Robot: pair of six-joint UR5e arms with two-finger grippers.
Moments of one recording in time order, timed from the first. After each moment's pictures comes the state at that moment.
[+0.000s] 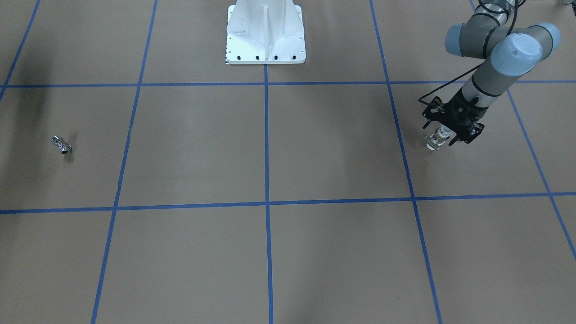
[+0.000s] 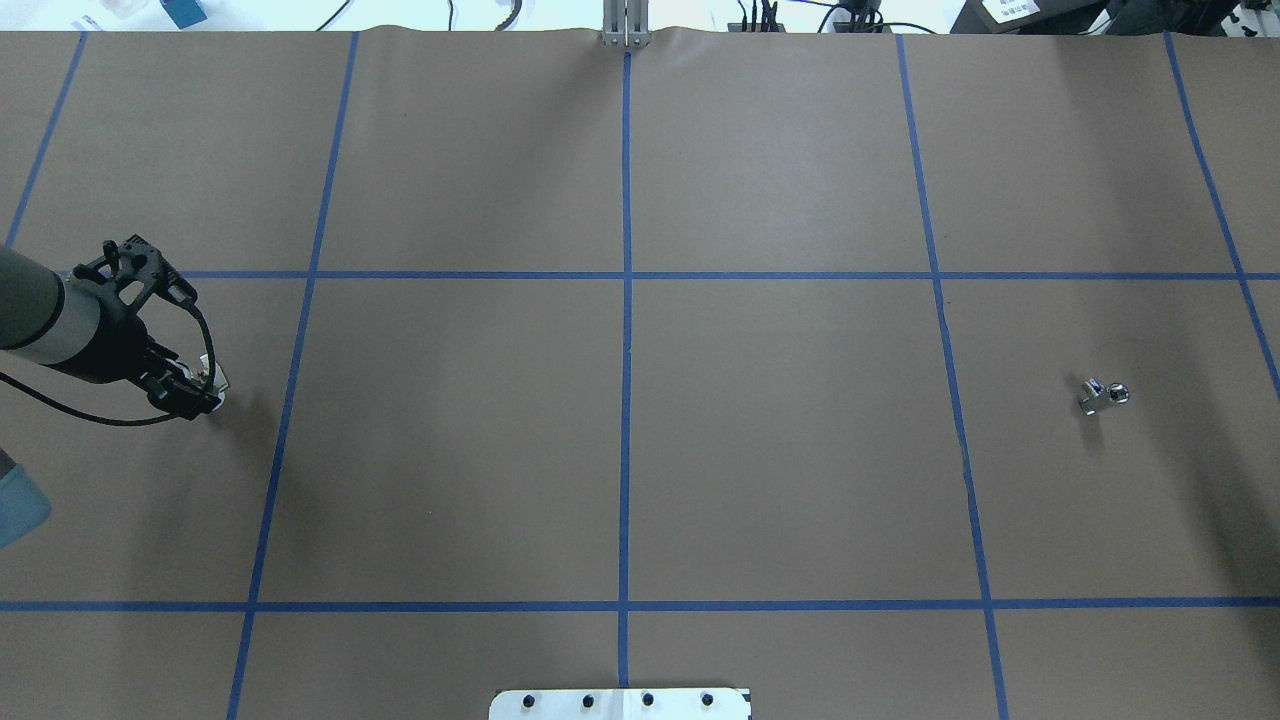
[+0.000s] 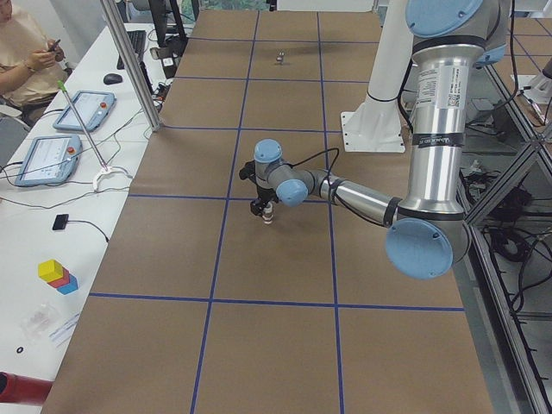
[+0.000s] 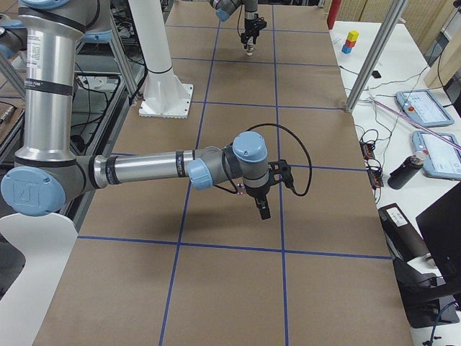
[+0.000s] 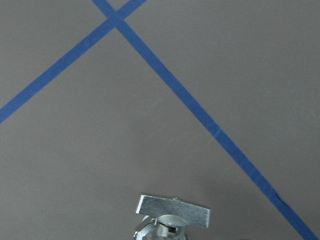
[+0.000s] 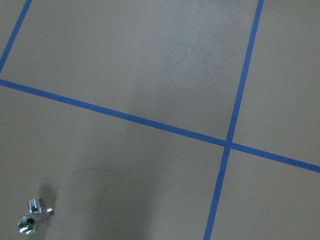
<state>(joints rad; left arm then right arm) -0.84 -1.59 -1.78 -2.04 -2.13 -0.24 1.46 -1.70 1.82 -1.32 2.31 0.08</state>
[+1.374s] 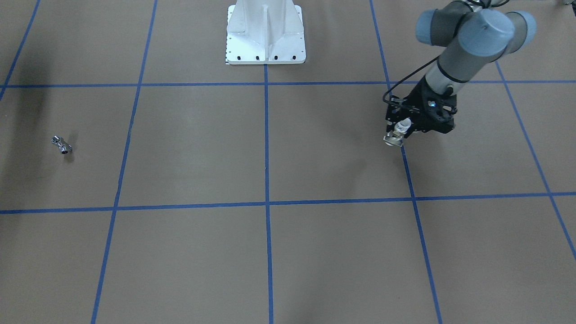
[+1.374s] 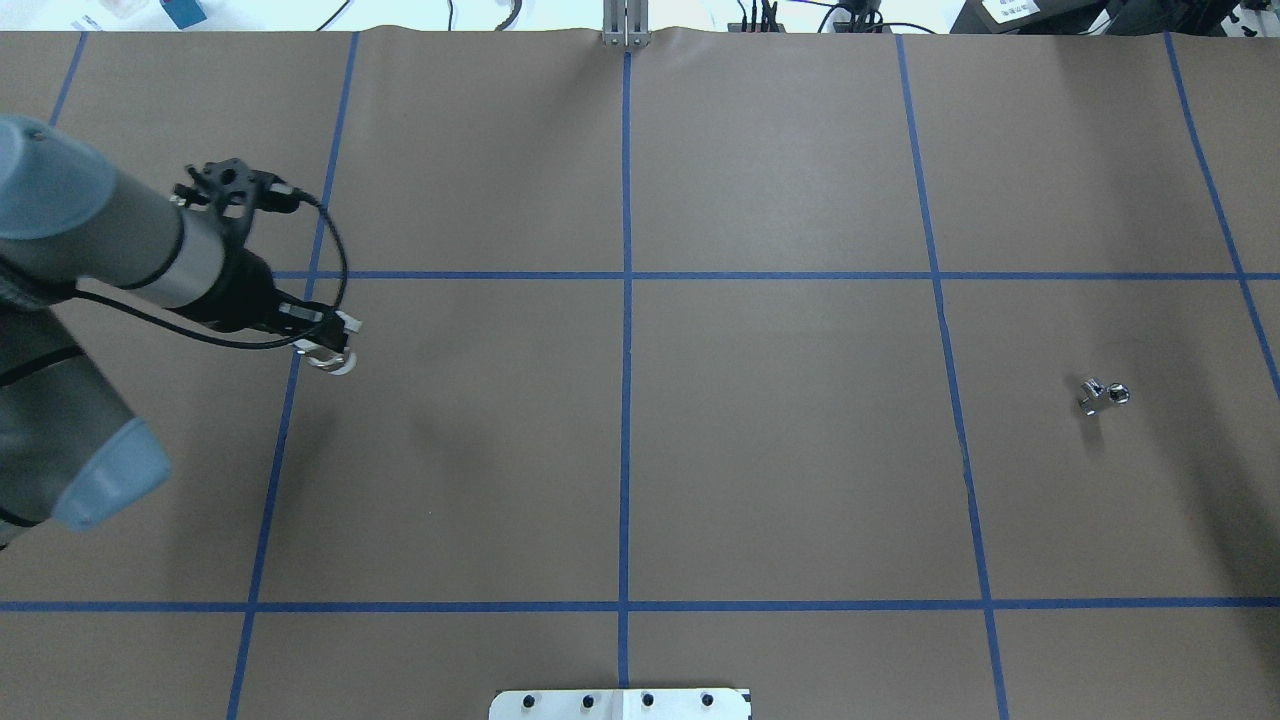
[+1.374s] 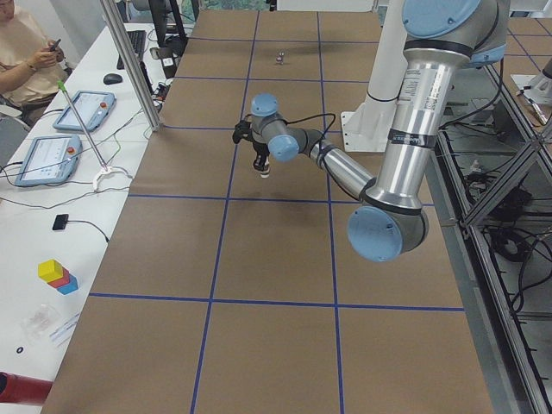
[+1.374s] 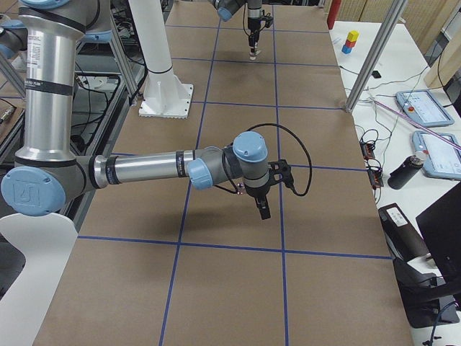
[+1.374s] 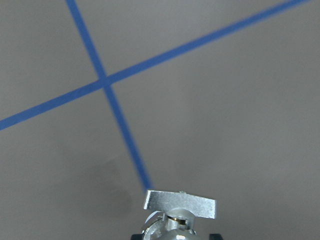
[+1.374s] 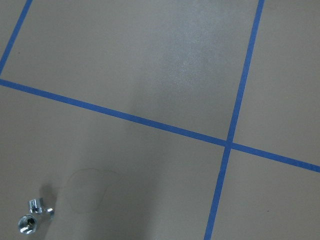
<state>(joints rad) -0.77 -1.88 -1.88 -1.81 -2.13 -0.84 1.46 -1.70 1.82 -1.32 2.31 0.08</state>
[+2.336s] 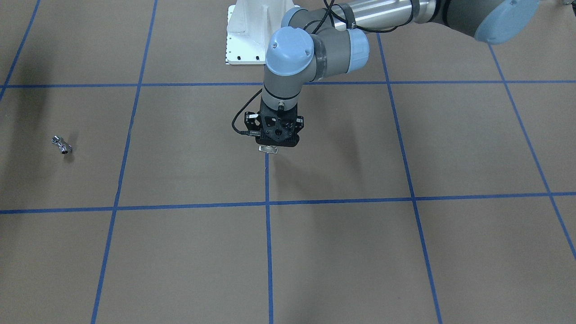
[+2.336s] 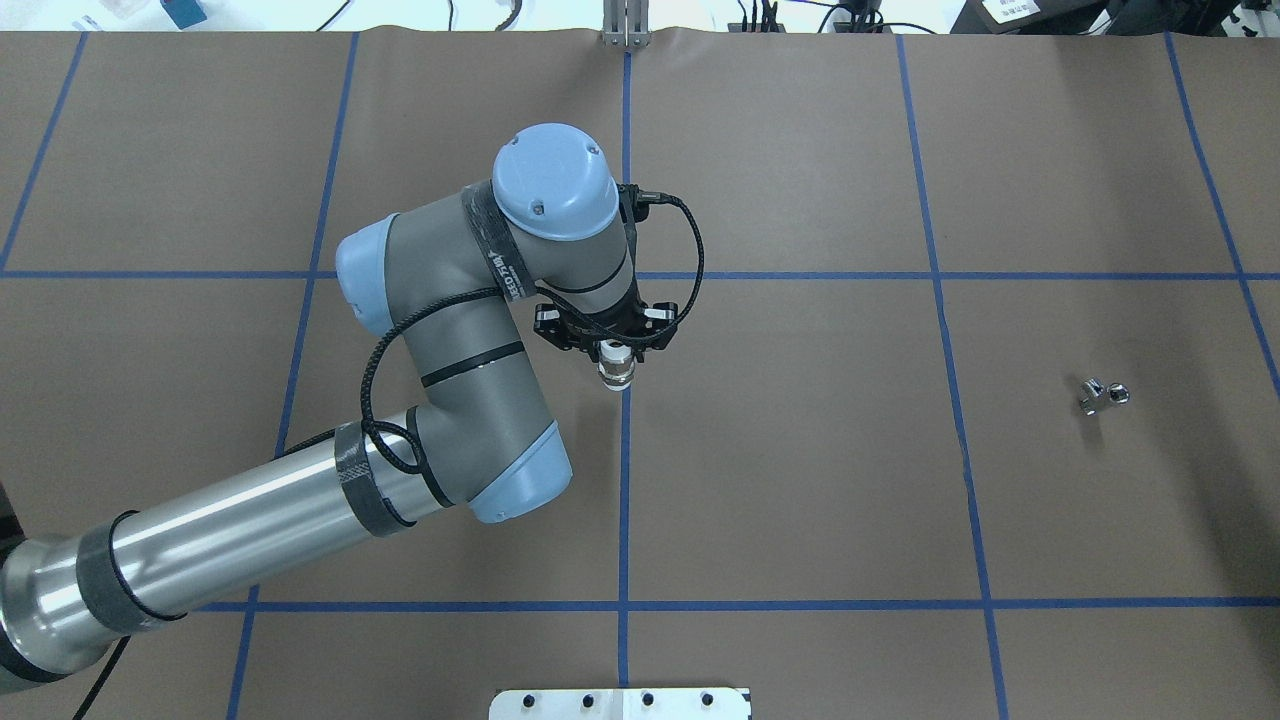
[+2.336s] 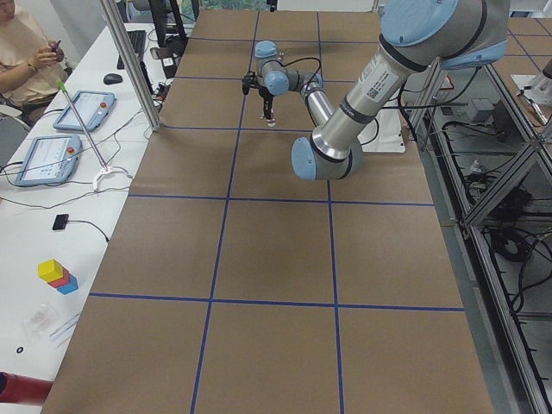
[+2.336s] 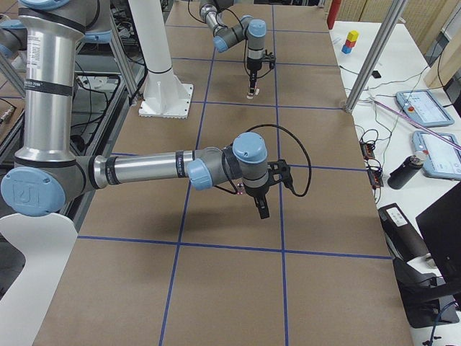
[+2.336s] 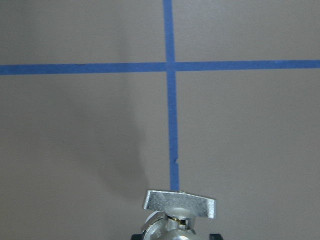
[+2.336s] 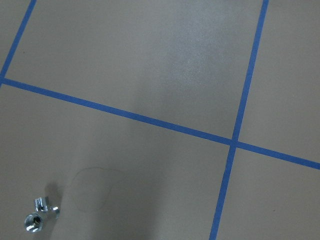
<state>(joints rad) -0.55 -2.47 -1.46 -1.63 -1.98 -1.16 1.46 -1.70 1.82 -1.32 2.33 0.08</state>
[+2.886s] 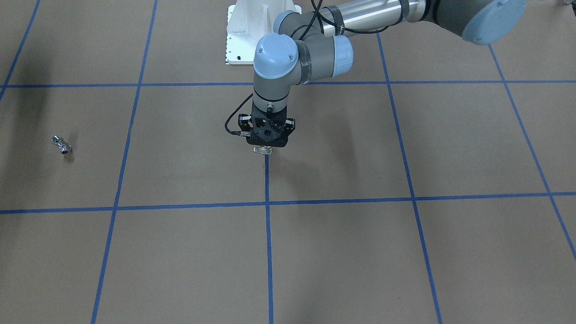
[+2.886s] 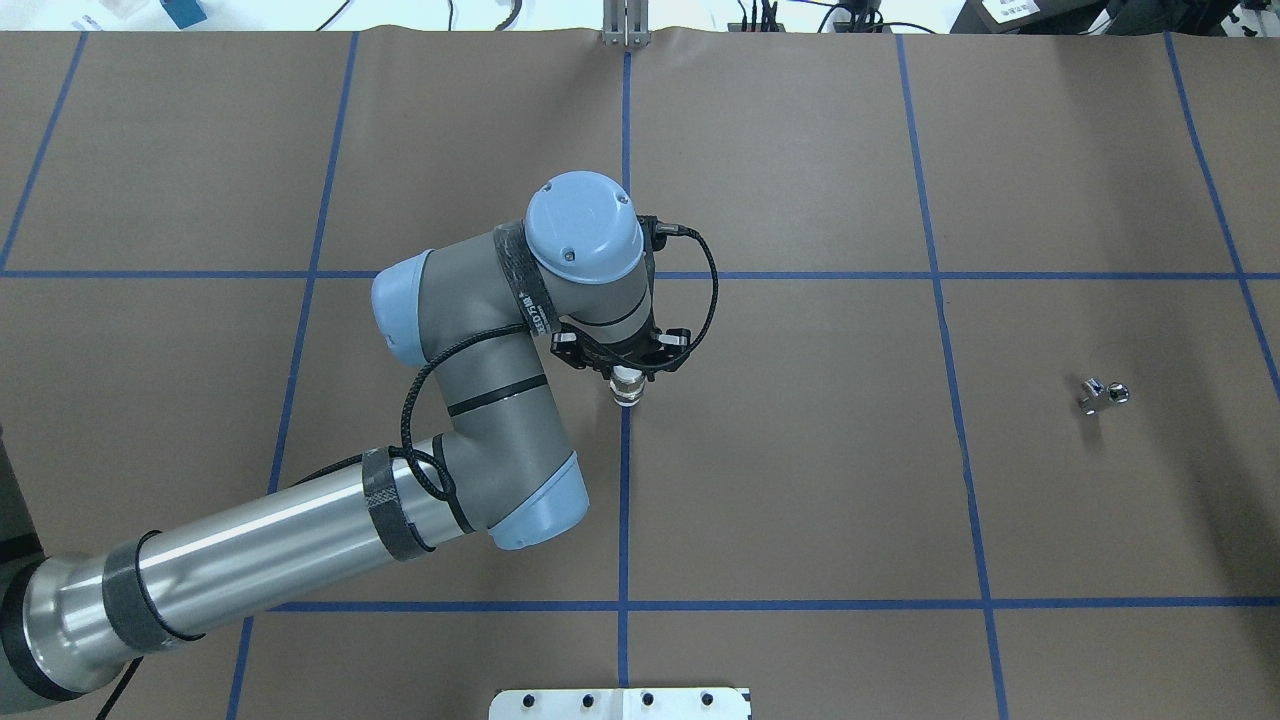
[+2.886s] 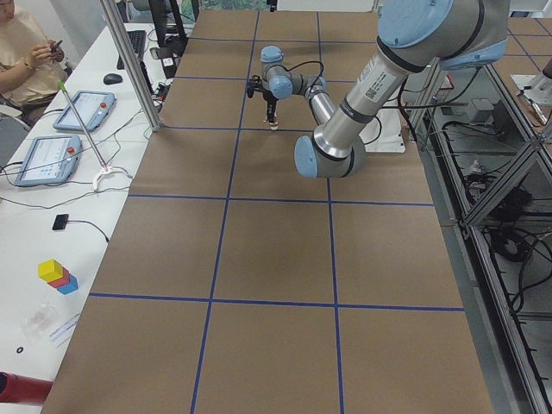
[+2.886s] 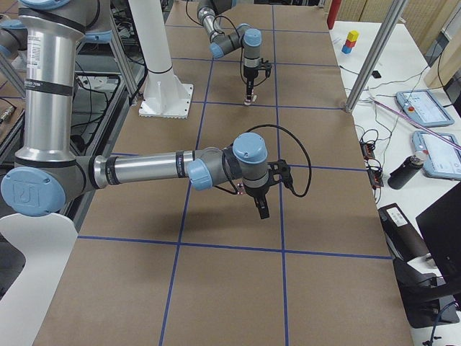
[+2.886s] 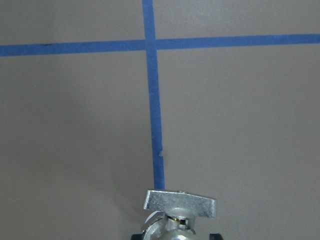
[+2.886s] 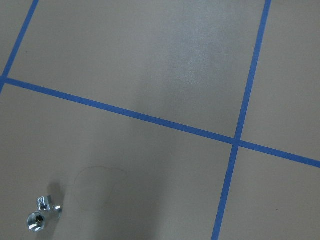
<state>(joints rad) -0.51 -2.47 -1.40 -1.69 -1.93 -1.16 1.46 -1.70 1.82 -1.32 2.33 0.08</state>
